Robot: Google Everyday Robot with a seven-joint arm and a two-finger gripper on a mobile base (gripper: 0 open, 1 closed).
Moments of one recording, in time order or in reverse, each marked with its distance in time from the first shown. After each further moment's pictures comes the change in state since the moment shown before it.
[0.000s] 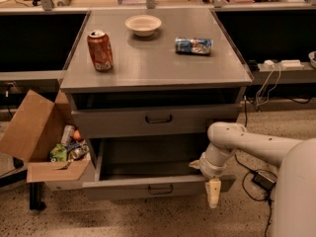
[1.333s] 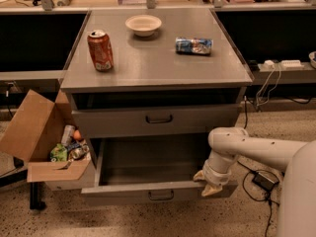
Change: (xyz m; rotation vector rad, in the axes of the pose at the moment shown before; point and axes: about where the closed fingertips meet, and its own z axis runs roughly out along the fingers) arm 0.014 0.043 0.003 -0.080 0.074 -0.032
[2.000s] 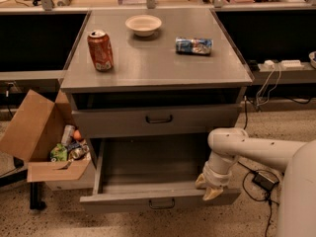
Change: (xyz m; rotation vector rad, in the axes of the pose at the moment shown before) arm -0.001 0.003 -0.001 -0.015 0.004 -0.011
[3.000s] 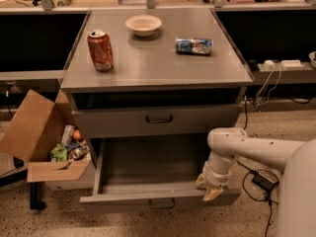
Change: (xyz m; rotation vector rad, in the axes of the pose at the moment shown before) arm -0.002 0.002 0.001 -0.011 0.001 -0.008
